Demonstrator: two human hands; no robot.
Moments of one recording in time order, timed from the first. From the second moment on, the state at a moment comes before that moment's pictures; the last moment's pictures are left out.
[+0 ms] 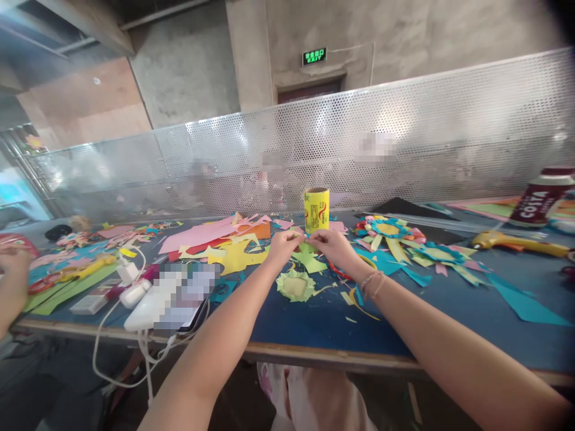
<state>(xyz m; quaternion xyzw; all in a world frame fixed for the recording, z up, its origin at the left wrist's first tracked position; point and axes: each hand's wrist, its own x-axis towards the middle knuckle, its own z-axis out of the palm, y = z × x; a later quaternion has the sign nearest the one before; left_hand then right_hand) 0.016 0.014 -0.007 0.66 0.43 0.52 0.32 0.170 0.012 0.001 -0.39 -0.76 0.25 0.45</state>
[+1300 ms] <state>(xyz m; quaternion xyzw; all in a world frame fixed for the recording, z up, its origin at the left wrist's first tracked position) 0.019 0.020 -0.013 0.58 0.41 0.56 0.43 0.177 0.021 -0.011 -0.40 -0.75 0.30 0.44</state>
